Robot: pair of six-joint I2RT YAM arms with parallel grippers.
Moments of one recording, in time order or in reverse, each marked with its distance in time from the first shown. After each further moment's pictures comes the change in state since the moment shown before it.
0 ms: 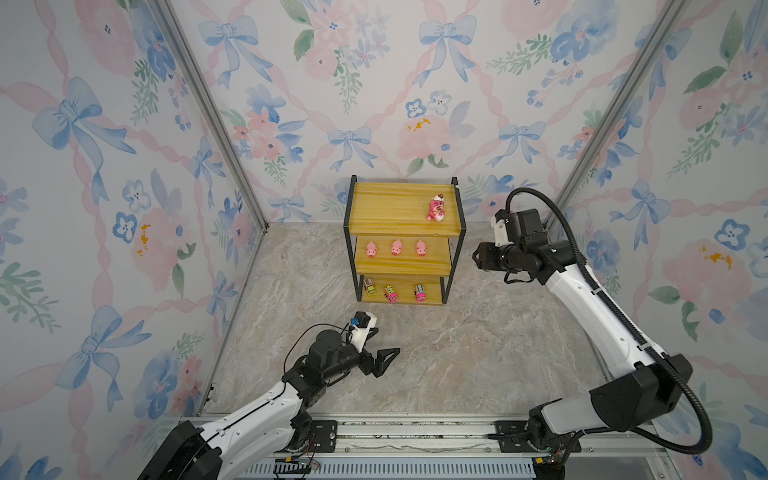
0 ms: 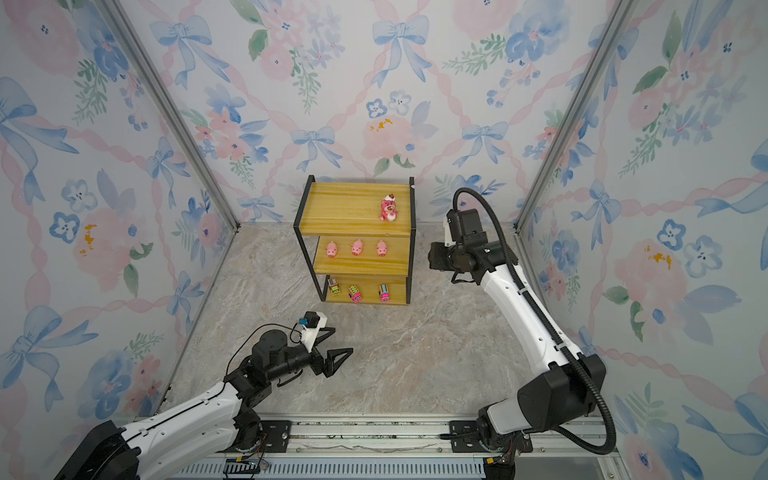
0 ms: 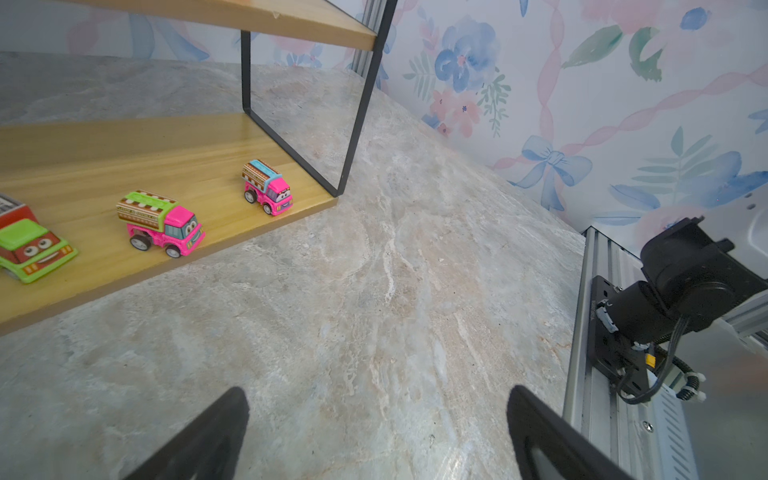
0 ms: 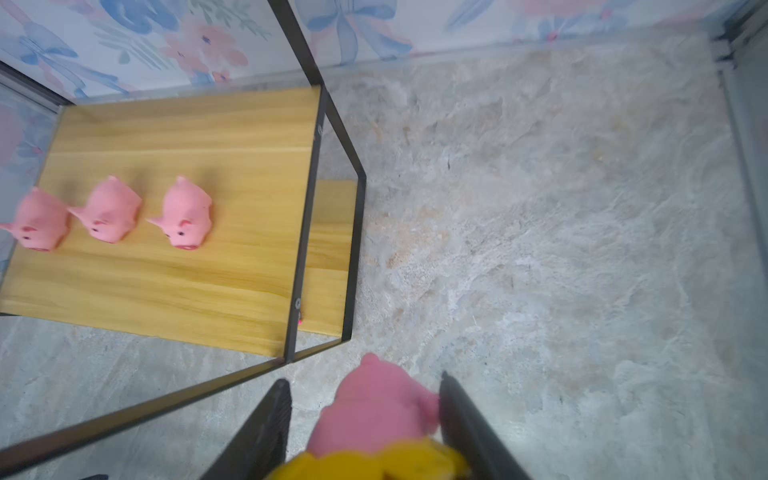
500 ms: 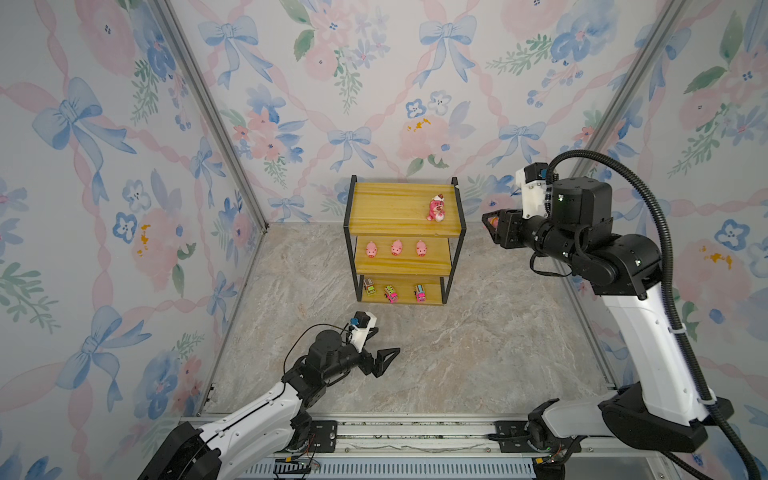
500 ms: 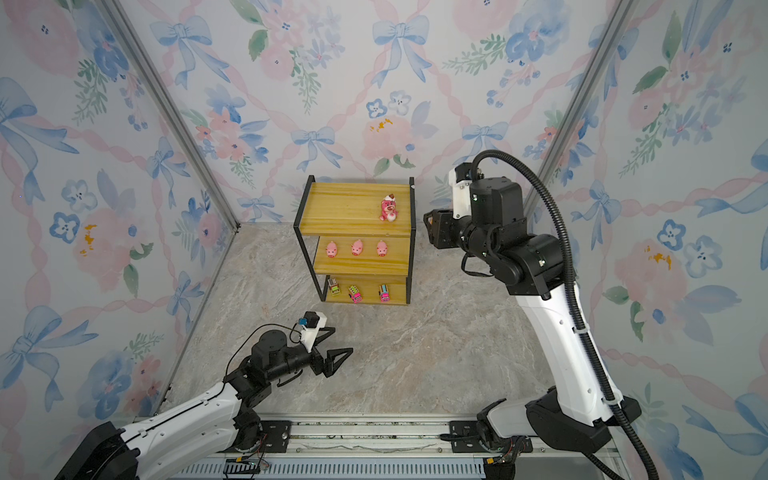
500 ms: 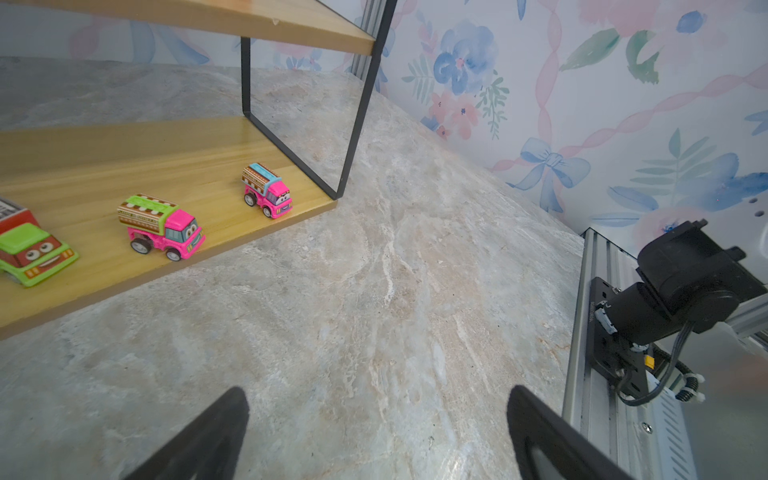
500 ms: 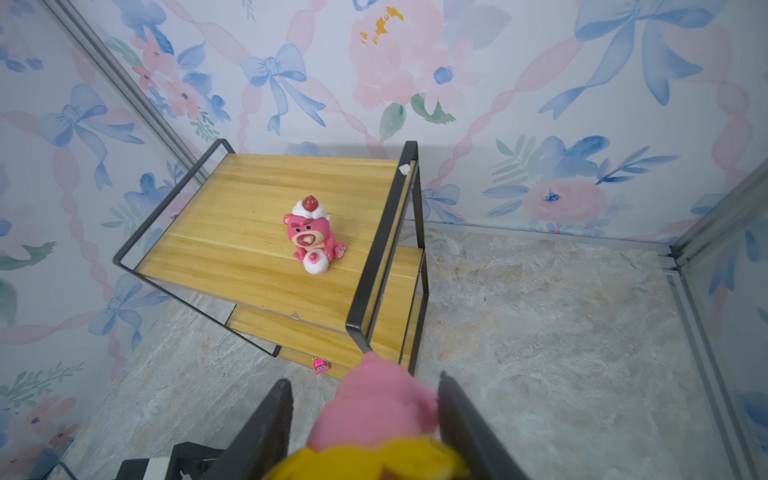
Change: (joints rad) left arm 0.000 -0.011 0.000 0.000 0.000 0.000; right arm 0.209 -0.030 0.494 -0.164 0.073 -0.034
